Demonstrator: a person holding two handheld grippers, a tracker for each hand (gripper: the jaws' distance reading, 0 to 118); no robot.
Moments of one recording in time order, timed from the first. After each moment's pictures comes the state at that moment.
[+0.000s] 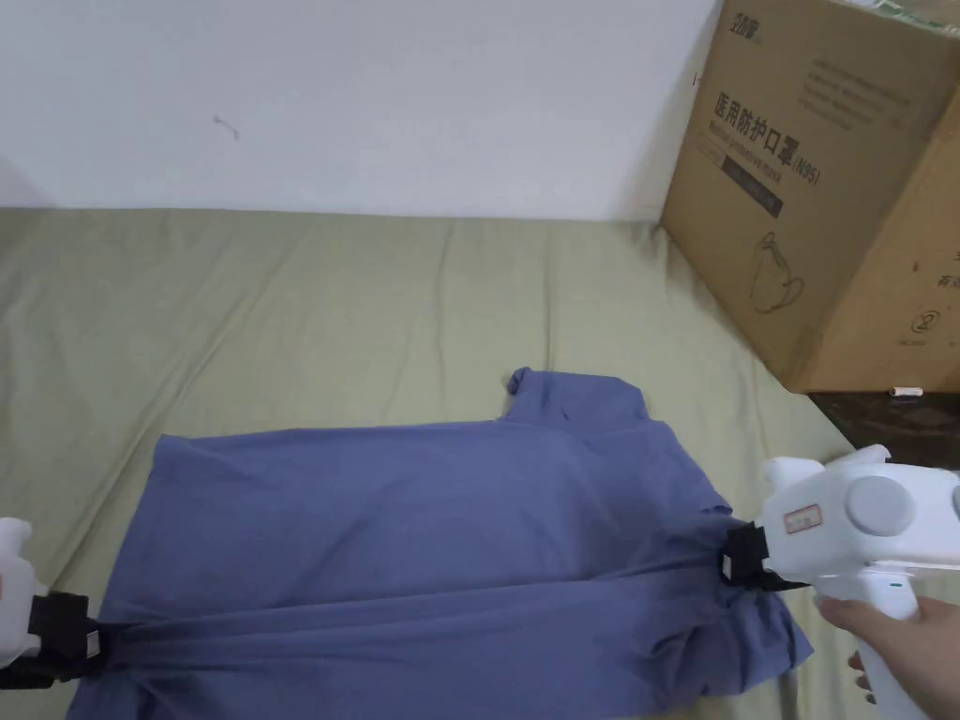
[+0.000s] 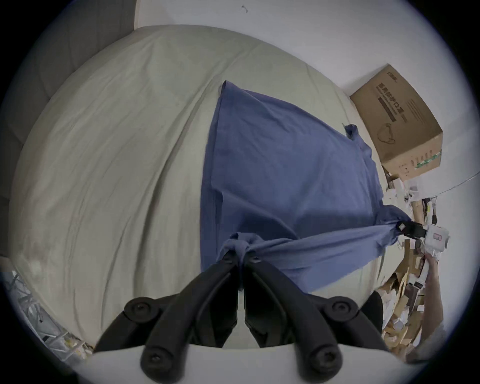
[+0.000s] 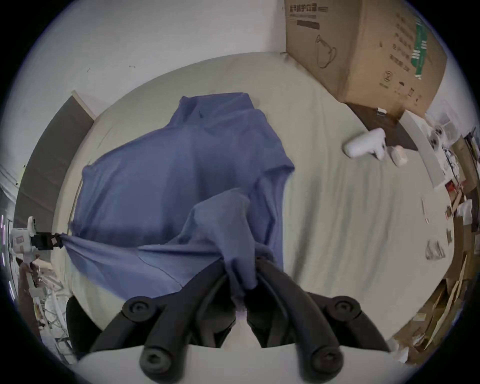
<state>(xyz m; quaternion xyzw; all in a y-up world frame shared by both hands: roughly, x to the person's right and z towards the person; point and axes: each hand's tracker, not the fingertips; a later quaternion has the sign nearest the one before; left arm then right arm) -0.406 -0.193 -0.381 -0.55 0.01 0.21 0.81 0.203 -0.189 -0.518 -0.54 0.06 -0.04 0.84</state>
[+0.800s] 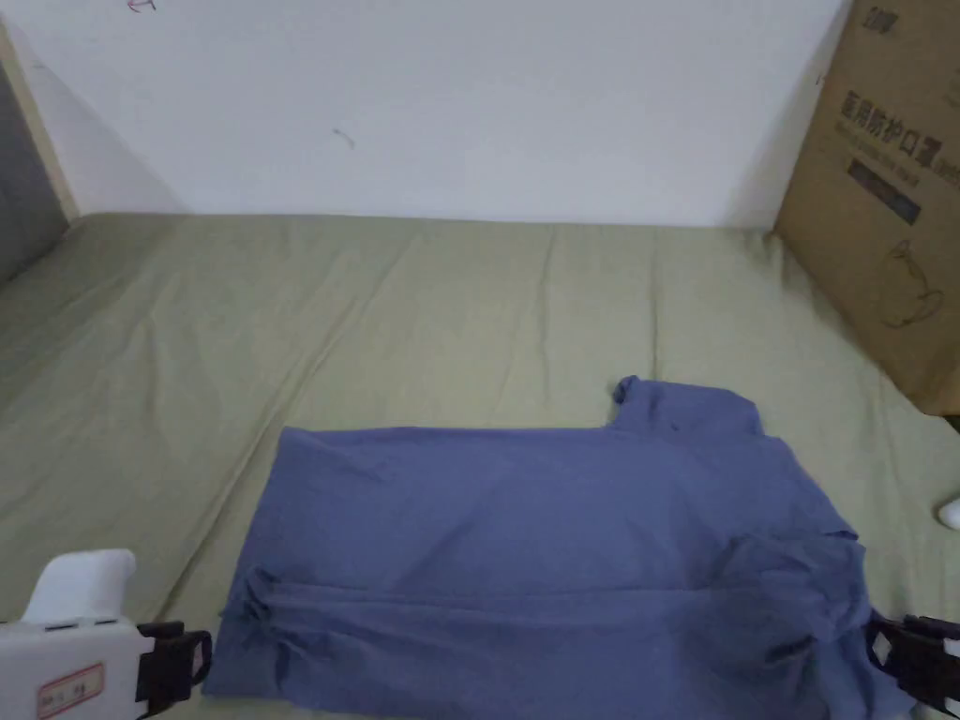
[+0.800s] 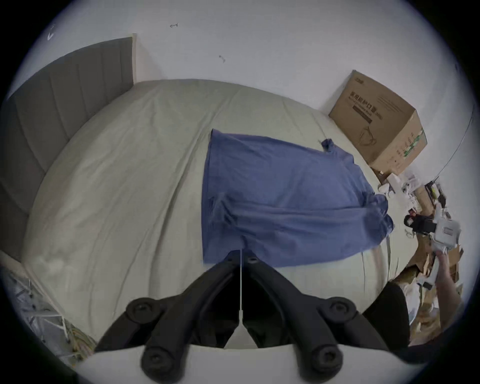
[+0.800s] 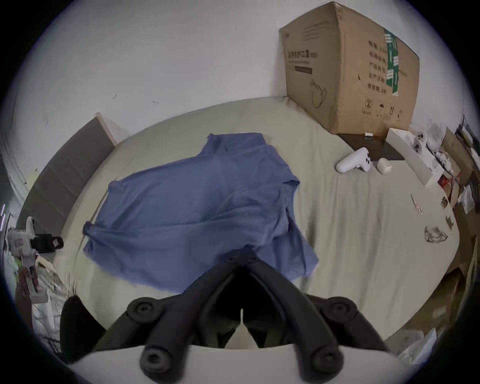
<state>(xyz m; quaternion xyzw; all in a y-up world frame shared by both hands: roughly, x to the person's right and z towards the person) -0.379 -0.146 -0.278 -0.44 0.01 0.13 0.89 0.174 -0.140 -0.377 -0.41 0.12 -0.03 0.90</state>
